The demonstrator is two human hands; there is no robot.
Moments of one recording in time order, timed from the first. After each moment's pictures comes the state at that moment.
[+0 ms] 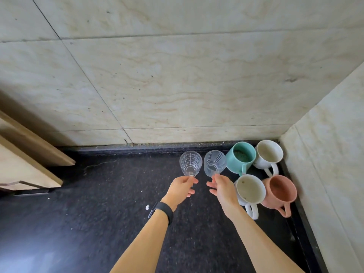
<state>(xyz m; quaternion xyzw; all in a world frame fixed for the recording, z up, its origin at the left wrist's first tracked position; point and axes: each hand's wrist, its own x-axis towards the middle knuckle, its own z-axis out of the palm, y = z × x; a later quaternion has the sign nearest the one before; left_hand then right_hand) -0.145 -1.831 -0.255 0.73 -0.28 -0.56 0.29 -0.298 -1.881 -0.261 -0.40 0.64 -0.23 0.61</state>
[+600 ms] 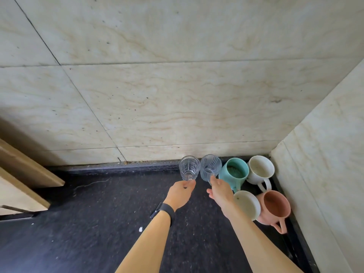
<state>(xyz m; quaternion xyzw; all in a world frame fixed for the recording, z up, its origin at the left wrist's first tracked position) -0.139 -1.875 -0.242 0.75 -0.39 -0.50 0.18 -0.288 -1.927 -0.241 -0.44 0.67 -0.16 0.57</state>
